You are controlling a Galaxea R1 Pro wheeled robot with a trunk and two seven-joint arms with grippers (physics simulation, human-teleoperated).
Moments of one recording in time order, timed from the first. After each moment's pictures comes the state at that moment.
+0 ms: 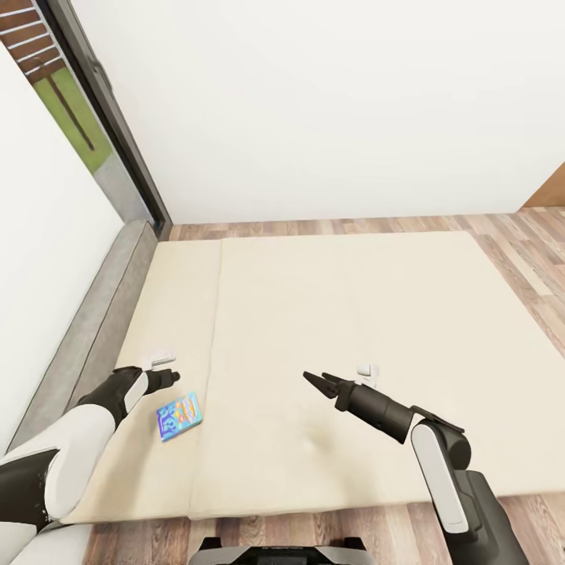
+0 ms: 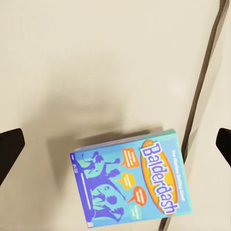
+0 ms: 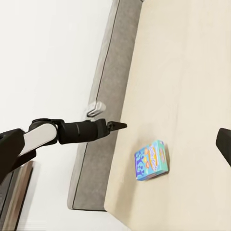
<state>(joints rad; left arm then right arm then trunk) -1.01 0.15 0.23 -0.28 -0.02 0.41 -0.01 -0.34 0.02 -0.03 -1.57 -0.52 0.75 0.63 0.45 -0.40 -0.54</state>
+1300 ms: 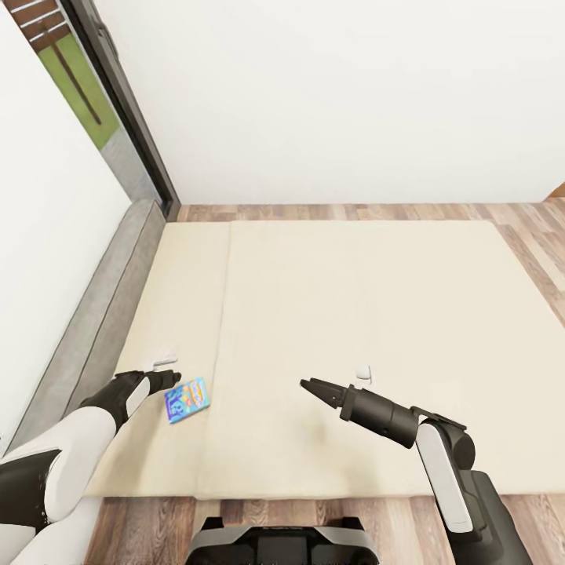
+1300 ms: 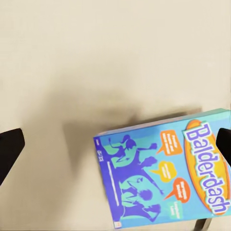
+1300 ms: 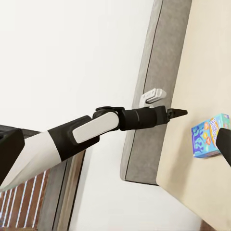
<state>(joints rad) -1.01 0.16 0.19 -0.24 -0.02 0.31 -0.02 -0.34 0.02 -0.04 -1.58 -0.53 0.87 0.86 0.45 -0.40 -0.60</state>
